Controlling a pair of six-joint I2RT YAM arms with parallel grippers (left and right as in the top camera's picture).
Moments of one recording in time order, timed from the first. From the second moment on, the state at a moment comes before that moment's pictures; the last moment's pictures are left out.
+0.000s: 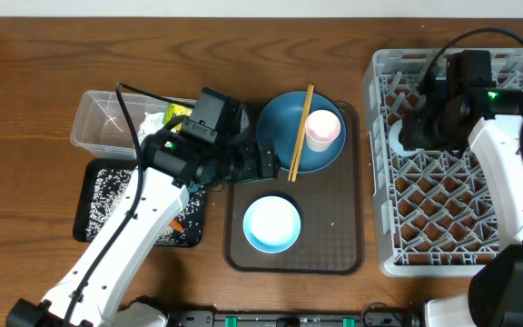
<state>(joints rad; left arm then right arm) -0.45 1.41 1.25 -0.96 0.30 -0.56 -0.03 1.64 1.39 -1.04 -0.09 -0.03</state>
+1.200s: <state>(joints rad) -0.45 1.41 1.25 -0.96 0.30 -0.56 -0.03 1.65 1.33 -0.99 -0.07 -0.03</state>
